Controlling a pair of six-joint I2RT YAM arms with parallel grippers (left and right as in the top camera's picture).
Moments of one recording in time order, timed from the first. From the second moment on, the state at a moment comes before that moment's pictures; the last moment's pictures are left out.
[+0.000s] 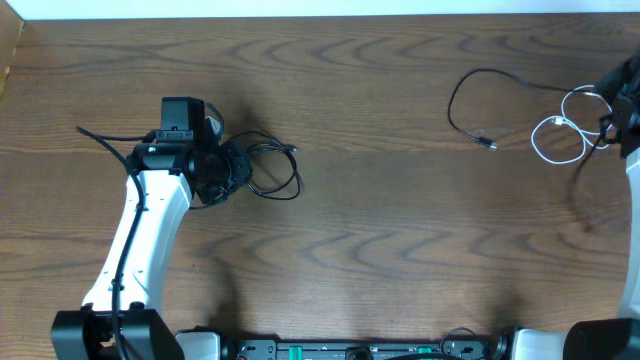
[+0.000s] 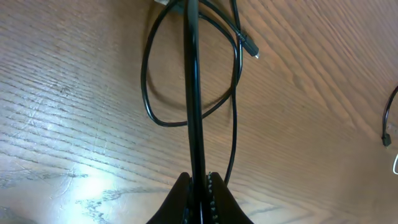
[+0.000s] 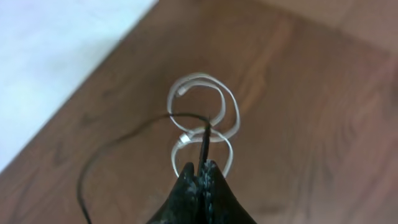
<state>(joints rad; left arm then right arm) 0.00 1.46 1.09 -0.86 0.33 -0.56 -0.24 1.52 1.55 -0.86 0.39 0.64</state>
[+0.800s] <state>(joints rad) 0.00 1.46 1.09 -0.85 0.34 -0.55 -0.24 1.55 1.45 -0.89 0.03 0.51</state>
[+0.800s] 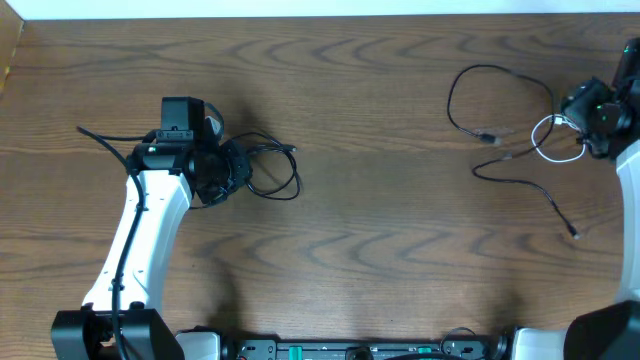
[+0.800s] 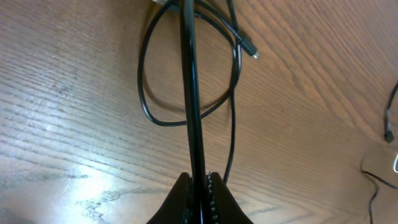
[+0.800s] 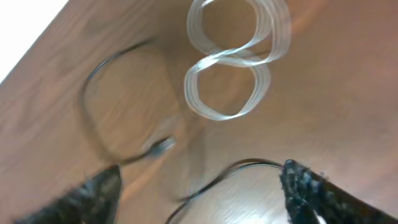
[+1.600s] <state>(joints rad) 0.00 1.46 1.08 -0.29 1.40 -0.44 0.19 1.93 1.42 -0.76 -0.84 0.05</state>
